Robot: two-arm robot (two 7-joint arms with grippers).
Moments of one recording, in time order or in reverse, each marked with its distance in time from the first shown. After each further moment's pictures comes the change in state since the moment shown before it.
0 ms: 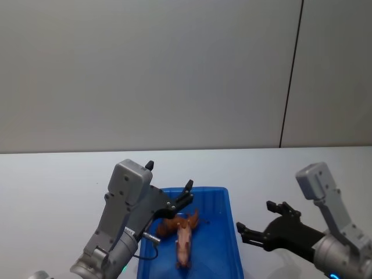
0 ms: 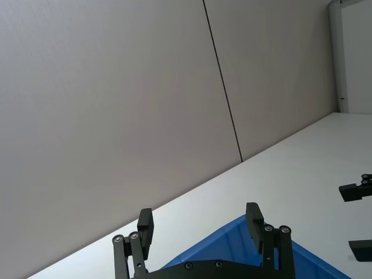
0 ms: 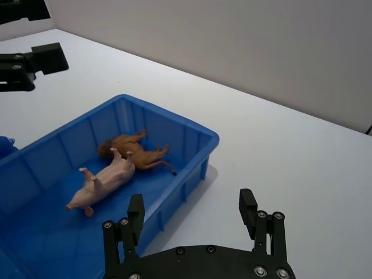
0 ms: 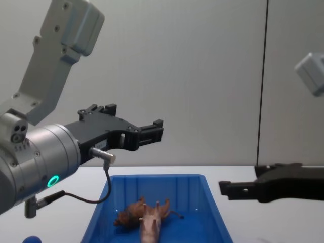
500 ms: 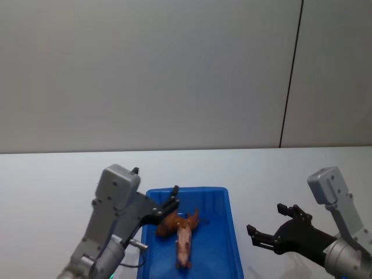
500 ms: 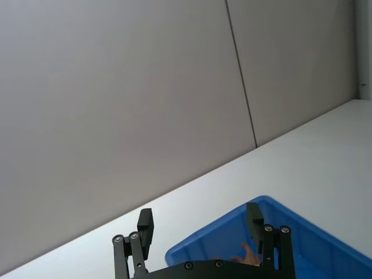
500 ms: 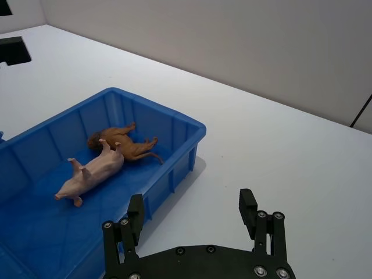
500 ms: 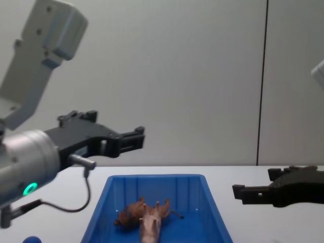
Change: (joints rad) left arm 0.050 0.042 -0.016 -0.058 -0.015 0.047 0.063; right arm -0.031 0.033 0.017 -0.018 0.013 -0.015 -0.013
